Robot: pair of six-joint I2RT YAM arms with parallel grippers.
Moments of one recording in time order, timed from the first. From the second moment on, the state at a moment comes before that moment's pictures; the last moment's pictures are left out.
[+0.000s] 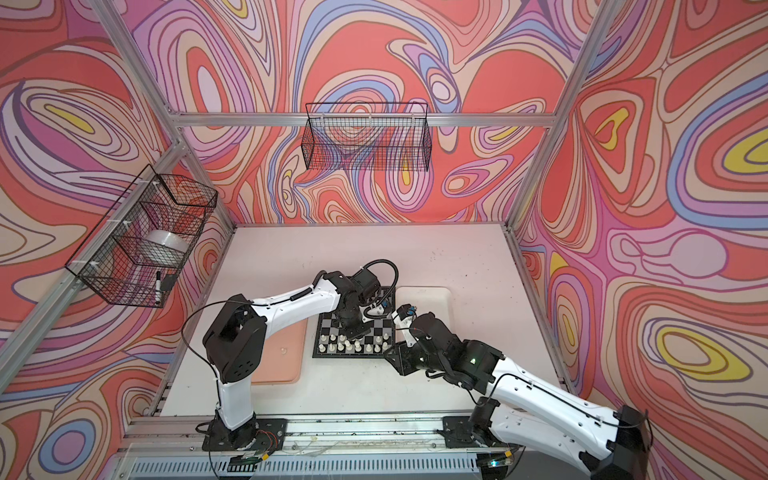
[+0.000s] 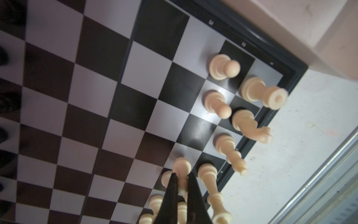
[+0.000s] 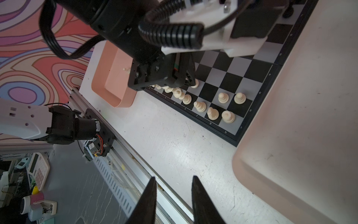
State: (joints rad) left arm -0.79 1.93 1.45 -1.01 0.12 0.32; right arm 0.90 0.87 0.69 -0.56 -0.15 0.63
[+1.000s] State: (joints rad) left arm -0.80 1.94 1.45 -1.00 0.12 0.32; right arm 0.90 0.87 0.68 -0.56 -0.15 0.63
